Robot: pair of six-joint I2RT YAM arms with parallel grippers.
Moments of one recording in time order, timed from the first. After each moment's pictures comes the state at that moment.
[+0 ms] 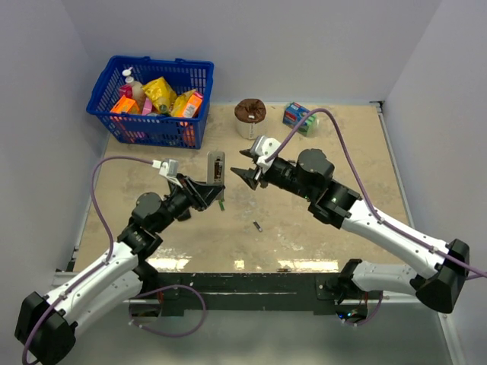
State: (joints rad) left arm -0.59 0.72 0.37 0.40 0.15 -0.73; right arm 0.89 1.14 1.05 0.10 -0.13 -0.22
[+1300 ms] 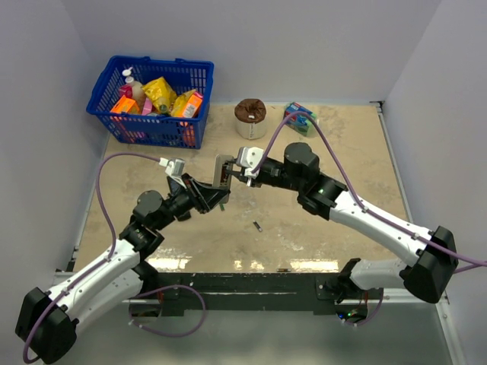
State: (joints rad) left arm -0.59 0.75 0.39 0.44 0.30 -0.73; right arm 0.84 1.26 1.05 0.11 -0.39 -0.48
